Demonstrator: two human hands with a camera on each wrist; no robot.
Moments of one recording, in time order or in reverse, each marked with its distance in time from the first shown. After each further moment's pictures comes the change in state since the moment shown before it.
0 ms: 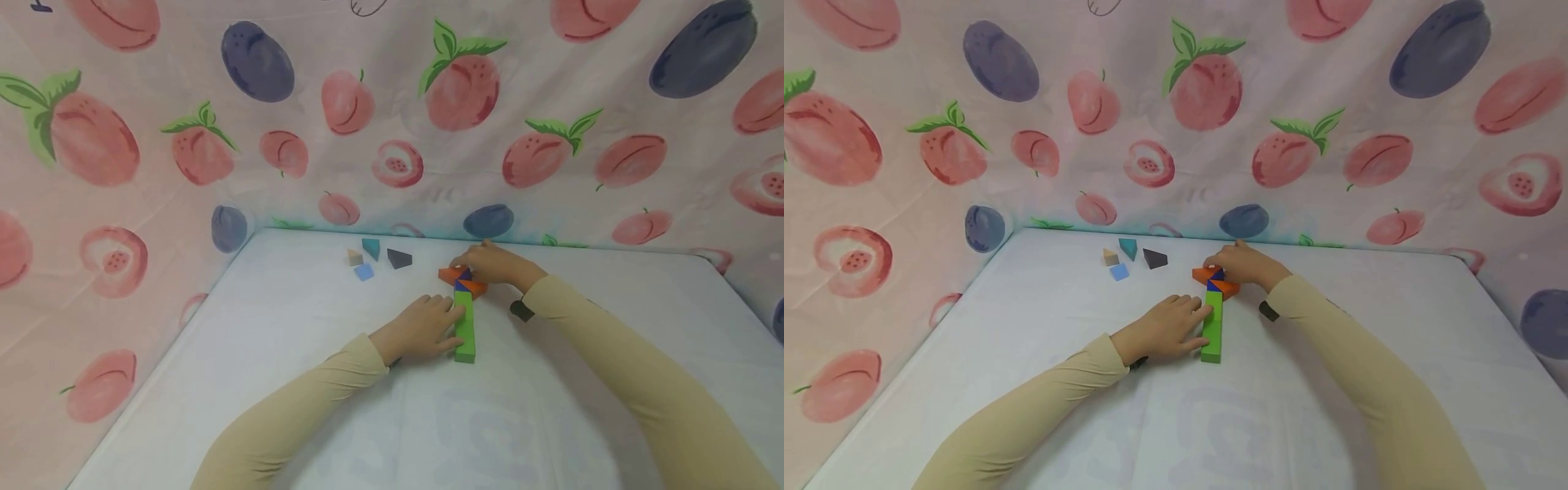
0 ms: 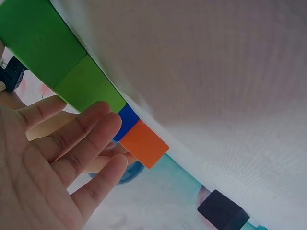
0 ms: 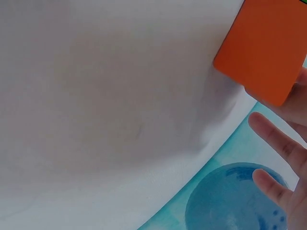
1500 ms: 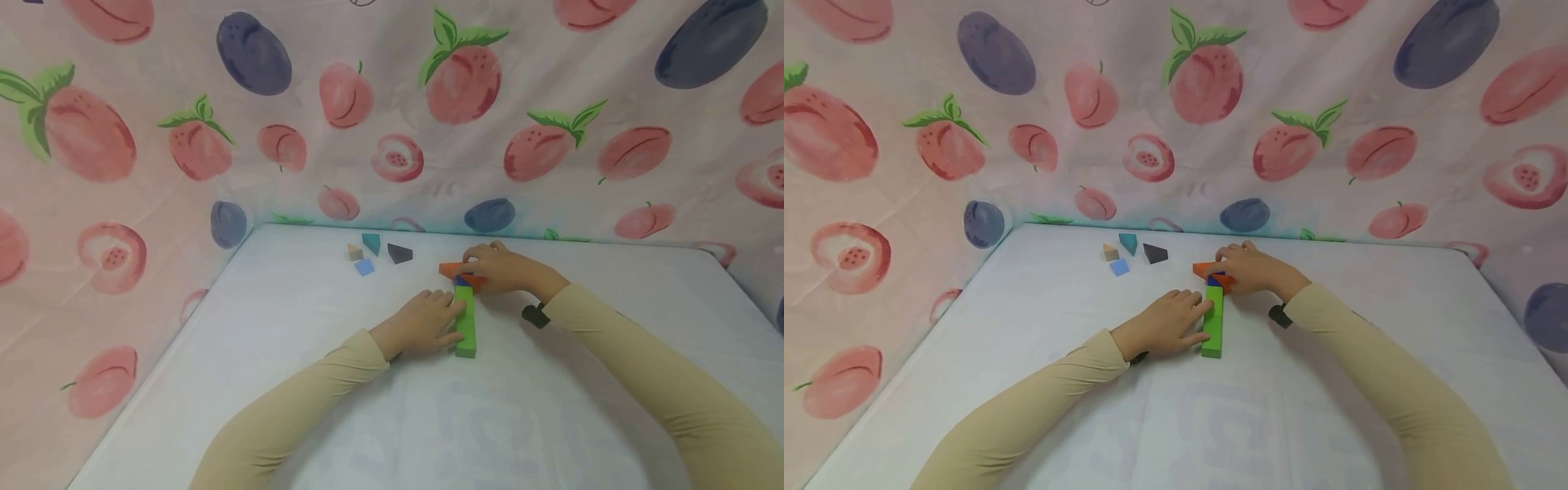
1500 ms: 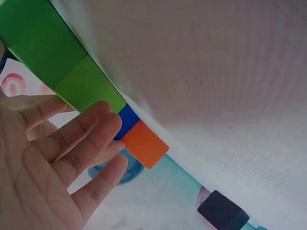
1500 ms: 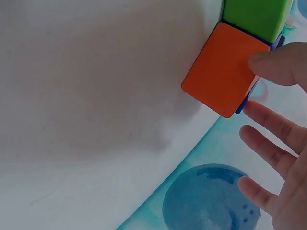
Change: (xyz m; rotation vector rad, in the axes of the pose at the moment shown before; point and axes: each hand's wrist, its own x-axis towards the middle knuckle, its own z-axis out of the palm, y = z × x) left_hand -0.001 0.002 -0.006 -0.011 -0.007 -0.008; right_hand -0.033 -0.013 -0.004 -0.093 0.062 -0.106
